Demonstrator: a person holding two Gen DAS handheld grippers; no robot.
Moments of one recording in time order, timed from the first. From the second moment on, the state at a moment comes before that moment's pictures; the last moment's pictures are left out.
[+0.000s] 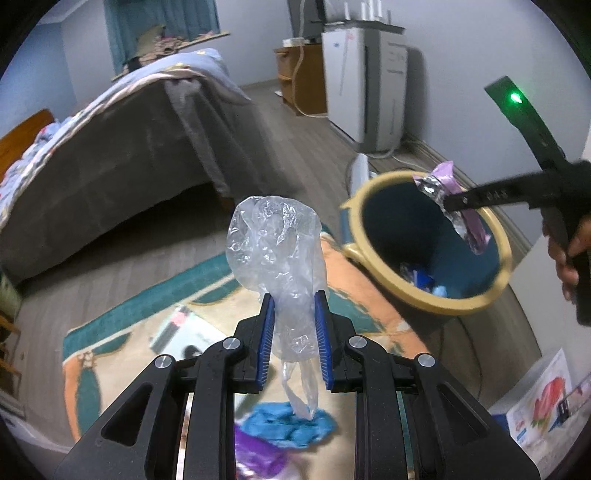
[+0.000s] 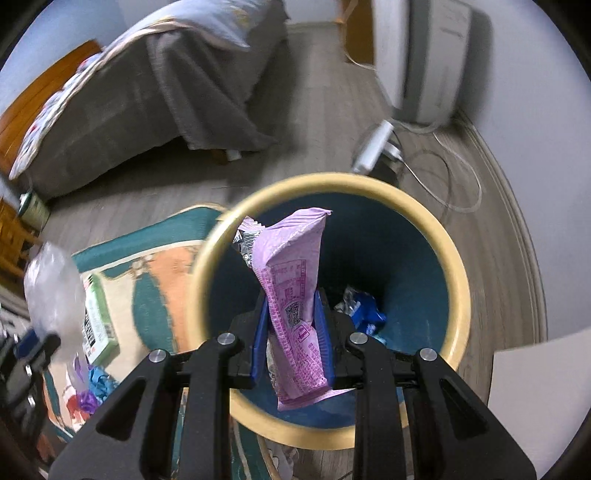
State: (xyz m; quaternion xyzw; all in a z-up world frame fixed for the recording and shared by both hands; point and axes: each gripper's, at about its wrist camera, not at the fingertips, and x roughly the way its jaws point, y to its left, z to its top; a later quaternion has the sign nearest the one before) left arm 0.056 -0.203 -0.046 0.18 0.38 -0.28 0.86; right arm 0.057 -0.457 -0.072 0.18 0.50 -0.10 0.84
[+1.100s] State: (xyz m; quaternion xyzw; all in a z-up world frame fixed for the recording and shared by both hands) left arm 0.054 -0.312 -0.060 0.15 0.40 -0.35 0.83; right arm 0.046 -0.494 -0.082 0.22 0.48 -0.17 0.83
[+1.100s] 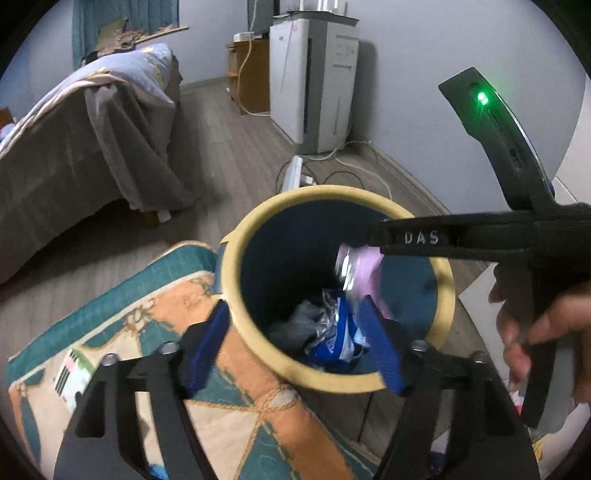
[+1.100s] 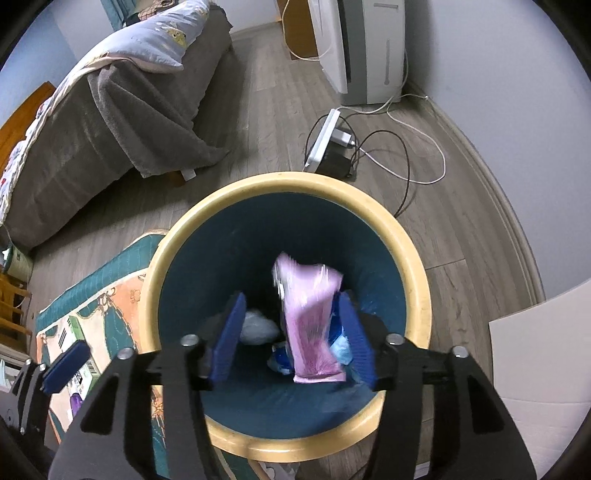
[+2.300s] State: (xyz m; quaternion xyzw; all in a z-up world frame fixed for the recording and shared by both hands) left arm 0.025 -0.008 -0.031 0.12 0.43 -0.12 0.89; right arm 0.088 -0.248 -0.037 0.06 0.52 0.03 0.85
